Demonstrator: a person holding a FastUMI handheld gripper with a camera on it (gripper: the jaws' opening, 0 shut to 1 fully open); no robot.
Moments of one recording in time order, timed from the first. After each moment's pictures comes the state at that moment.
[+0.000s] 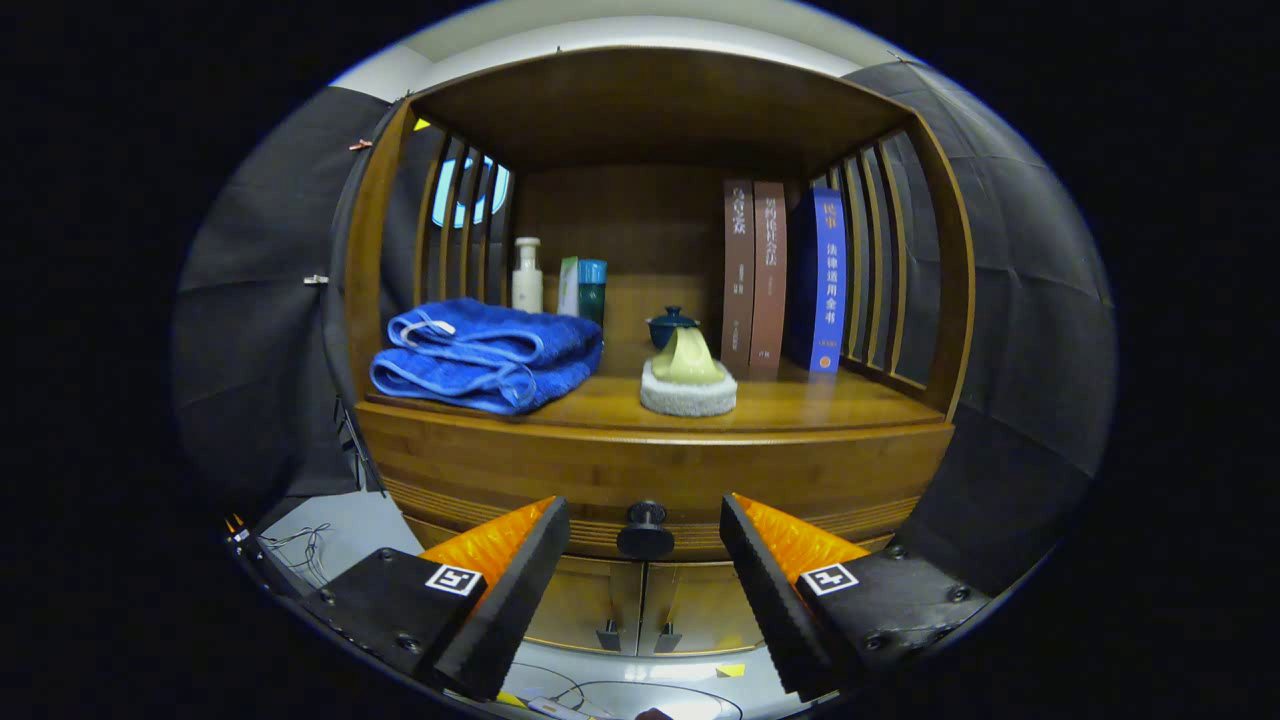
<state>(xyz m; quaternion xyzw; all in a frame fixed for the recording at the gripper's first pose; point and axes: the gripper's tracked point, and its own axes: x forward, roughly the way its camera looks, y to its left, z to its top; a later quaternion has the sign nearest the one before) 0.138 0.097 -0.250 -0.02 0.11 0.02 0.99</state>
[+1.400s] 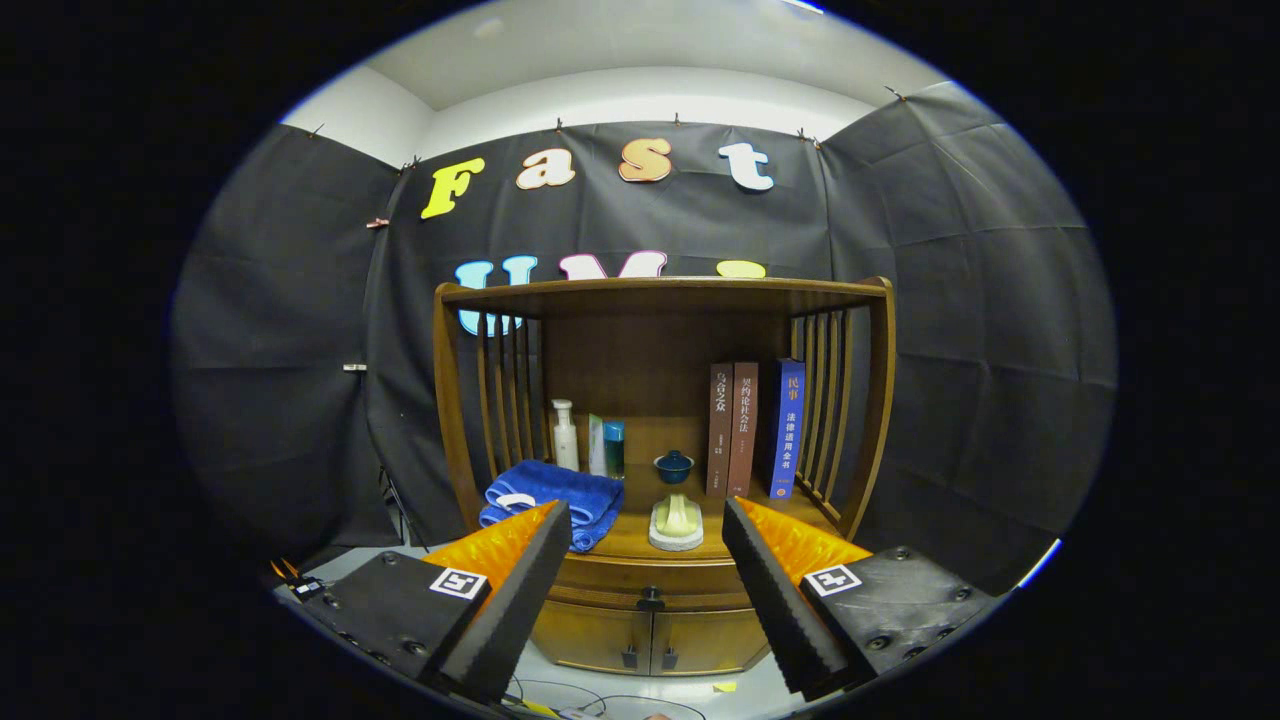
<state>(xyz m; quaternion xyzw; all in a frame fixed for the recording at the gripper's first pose) 0.039 0.095 -0.029 0.00 0.03 0.04 1.00</state>
